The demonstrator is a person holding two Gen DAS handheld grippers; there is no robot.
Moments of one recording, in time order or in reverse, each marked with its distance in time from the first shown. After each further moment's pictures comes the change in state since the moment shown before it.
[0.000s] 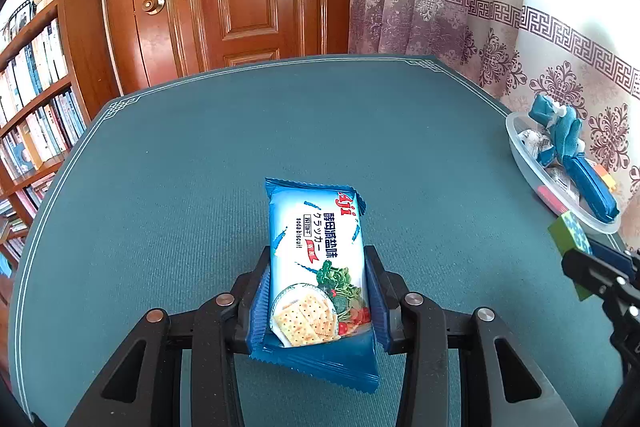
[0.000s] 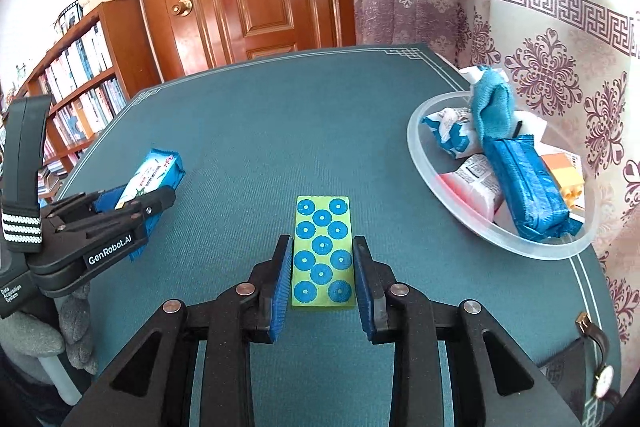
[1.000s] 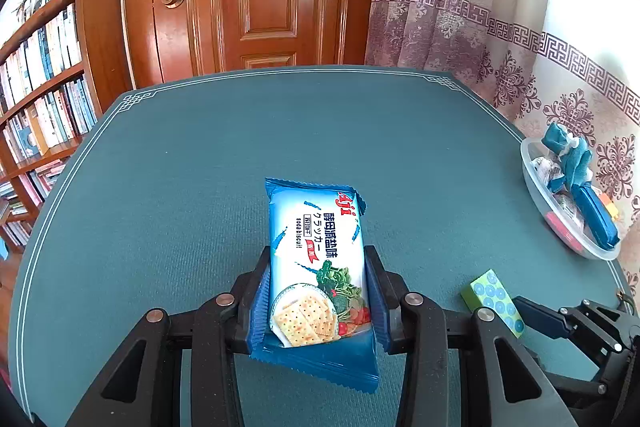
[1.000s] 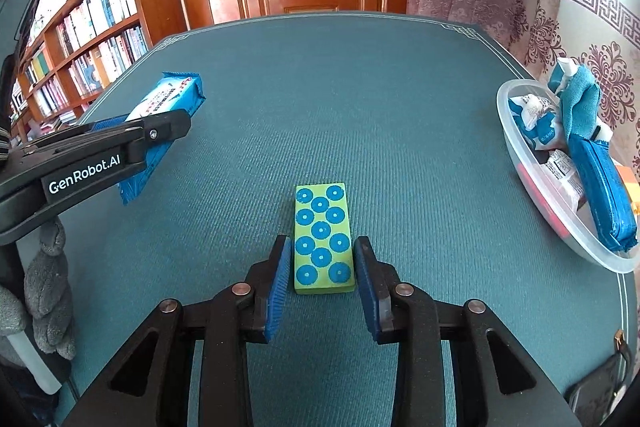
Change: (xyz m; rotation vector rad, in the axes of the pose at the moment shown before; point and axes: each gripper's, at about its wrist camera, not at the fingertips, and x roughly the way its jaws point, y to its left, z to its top) left arm -0.004 0.025 0.008 -0.069 -0.020 0.004; right arm 0.054 0.058 -0.013 -0.150 0.139 0.045
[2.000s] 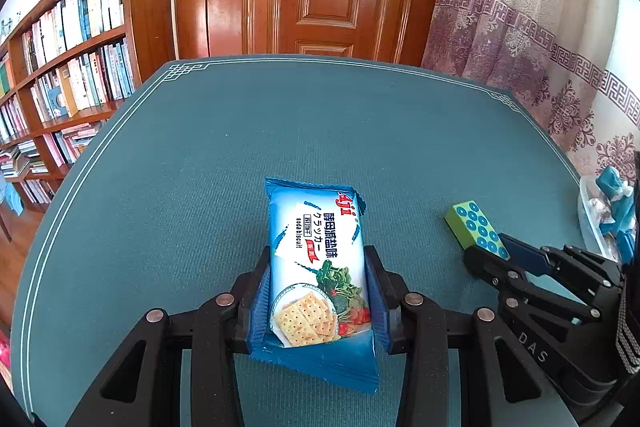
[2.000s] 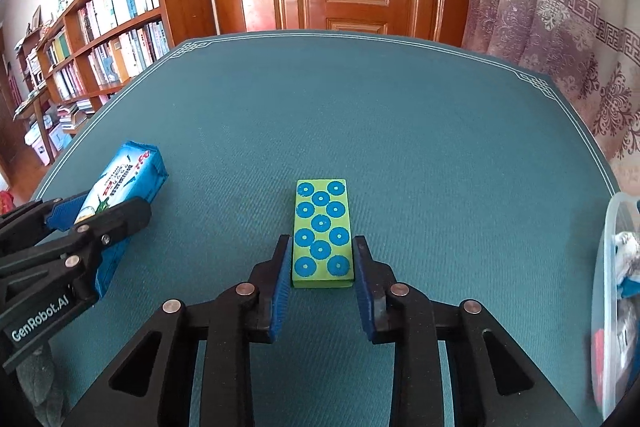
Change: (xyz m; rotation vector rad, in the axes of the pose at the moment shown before) left arm 0.020 0.054 0.009 -0.133 0.032 0.091; right arm 0.068 0.031 0.080 -0.089 -0.030 0.078
